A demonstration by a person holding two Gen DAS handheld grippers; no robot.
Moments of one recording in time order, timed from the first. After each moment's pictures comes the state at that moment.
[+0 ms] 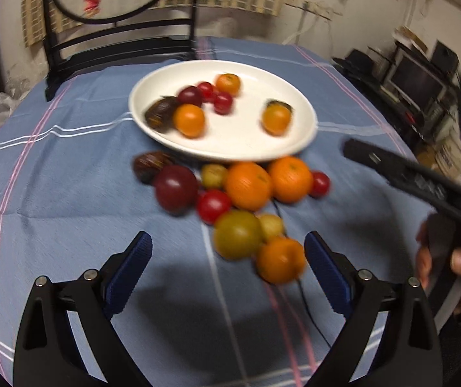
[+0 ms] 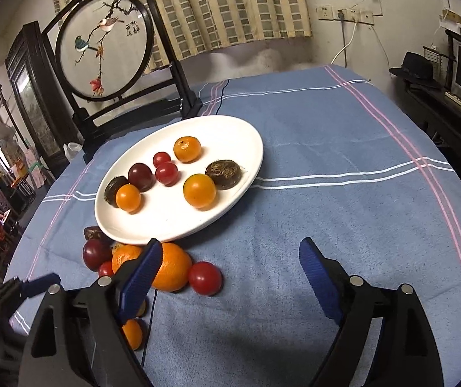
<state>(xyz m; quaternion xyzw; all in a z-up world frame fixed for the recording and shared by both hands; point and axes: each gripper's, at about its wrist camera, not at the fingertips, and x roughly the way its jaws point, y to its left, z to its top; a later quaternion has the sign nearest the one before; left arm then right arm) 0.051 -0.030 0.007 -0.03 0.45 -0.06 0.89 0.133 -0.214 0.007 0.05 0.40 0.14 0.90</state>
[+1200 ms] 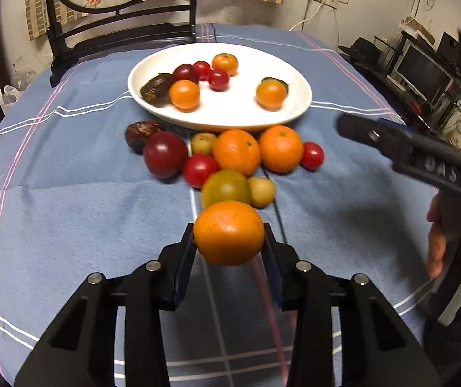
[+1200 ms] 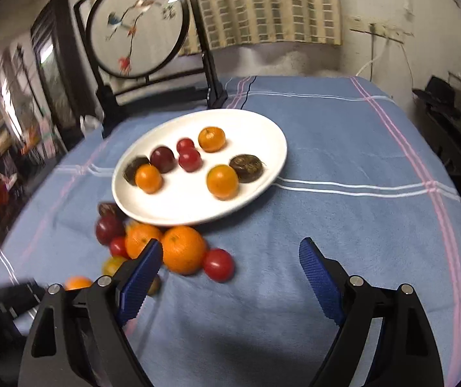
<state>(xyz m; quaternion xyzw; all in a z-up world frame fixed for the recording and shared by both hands) 0.038 -0.038 0.000 -0.03 0.47 -0.04 0.88 0.126 -0.213 0.018 -0.02 0.40 0.19 0.90</state>
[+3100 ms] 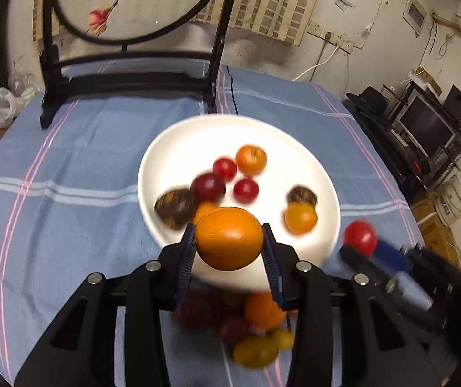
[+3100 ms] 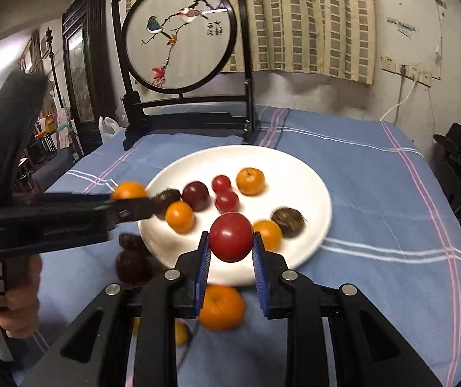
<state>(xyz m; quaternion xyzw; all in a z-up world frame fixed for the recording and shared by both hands) 0.163 0.007 0.048 -0.09 0.42 -0.04 0.90 0.154 -0.142 0.038 -0.05 0.35 0.23 0.91</state>
